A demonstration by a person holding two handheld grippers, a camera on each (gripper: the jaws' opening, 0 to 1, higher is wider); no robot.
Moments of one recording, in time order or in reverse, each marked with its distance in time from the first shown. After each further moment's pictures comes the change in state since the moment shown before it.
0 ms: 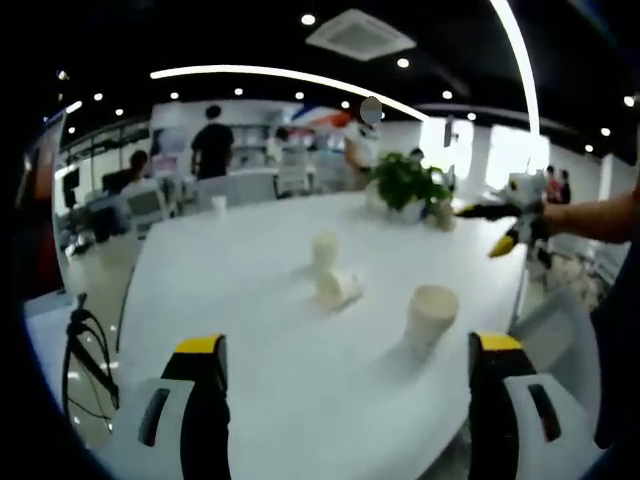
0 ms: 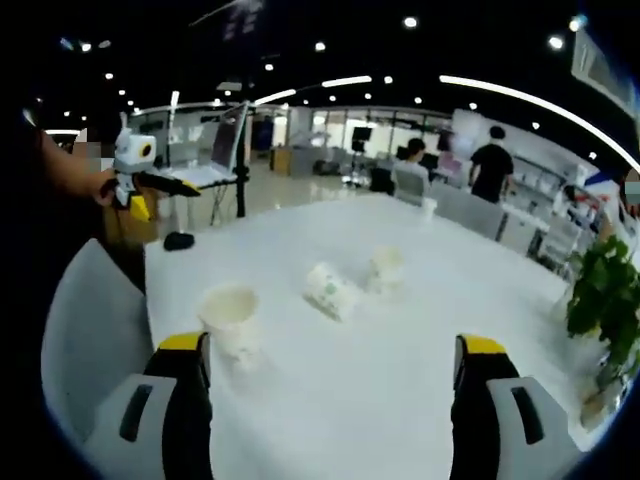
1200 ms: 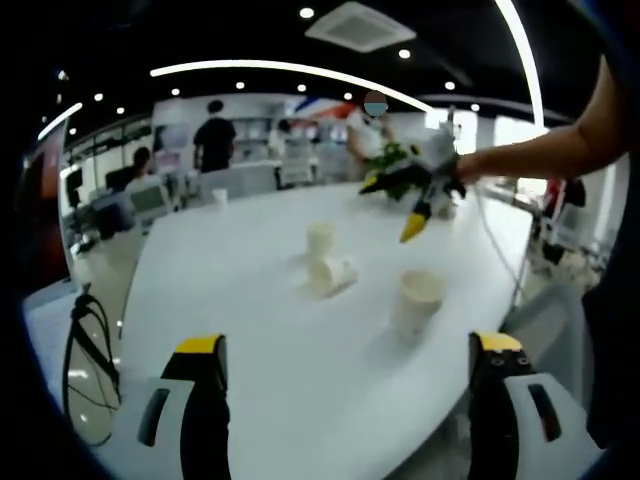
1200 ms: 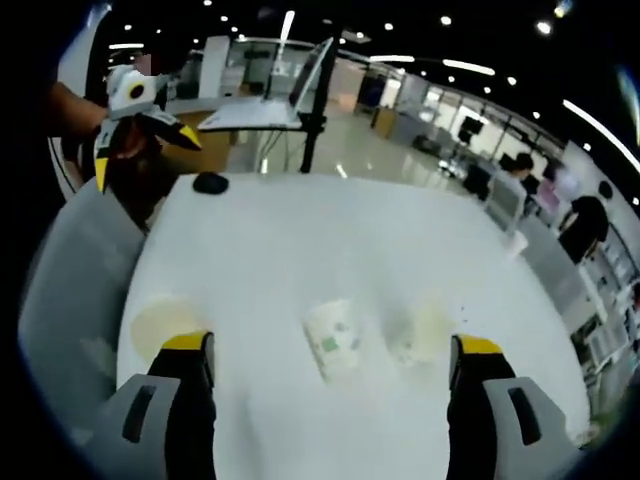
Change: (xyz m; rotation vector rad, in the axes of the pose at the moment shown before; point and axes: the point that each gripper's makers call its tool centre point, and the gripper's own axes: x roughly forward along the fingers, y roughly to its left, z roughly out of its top) left arm -0.013 -0.016 -0.014 0.006 0.038 0.028; right arm 0.144 0.004 0.059 -0.370 0.212 0.354
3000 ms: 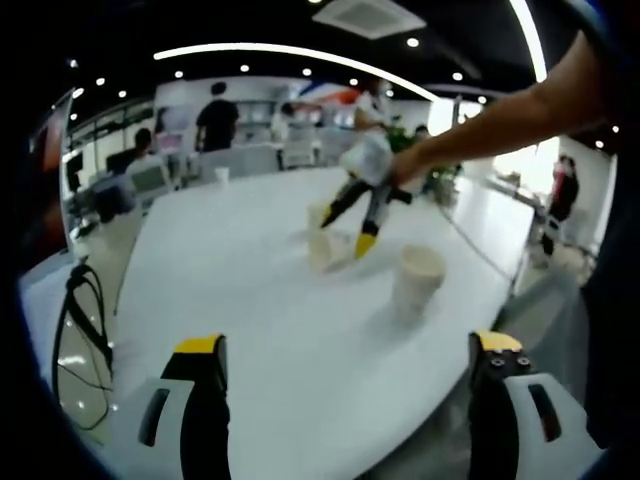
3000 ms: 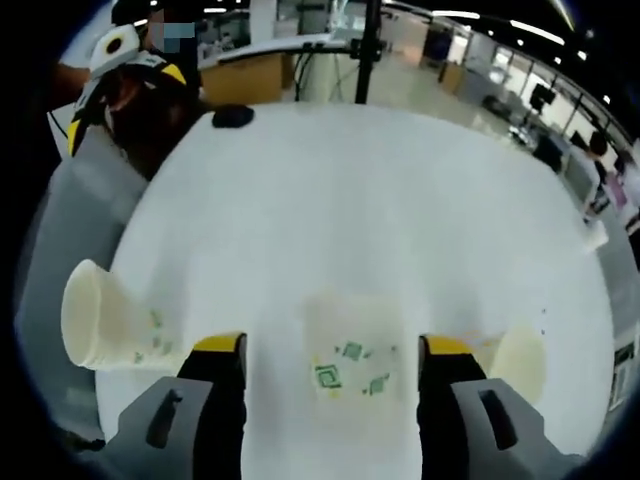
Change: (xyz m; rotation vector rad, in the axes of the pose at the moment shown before) left arm -0.001 0.005 -0.036 -0.045 0.066 -0.004; right arm 0.110 0.006 -0.044 -0.068 0.225 0.271
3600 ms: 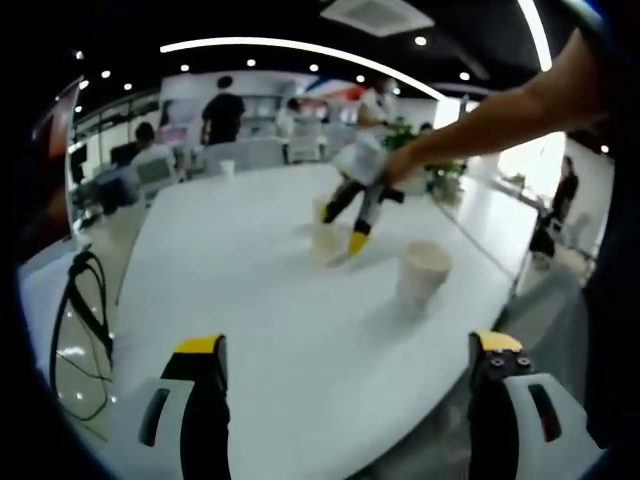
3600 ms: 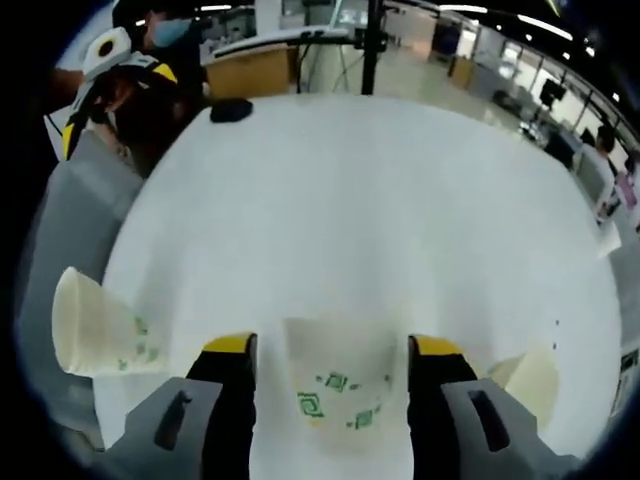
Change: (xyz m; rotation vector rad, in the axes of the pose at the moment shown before) left arm -0.004 0.001 -0.004 -0.025 0.016 0.014; right arm 0.020 -0.003 0.006 -0.016 0.032 0.055
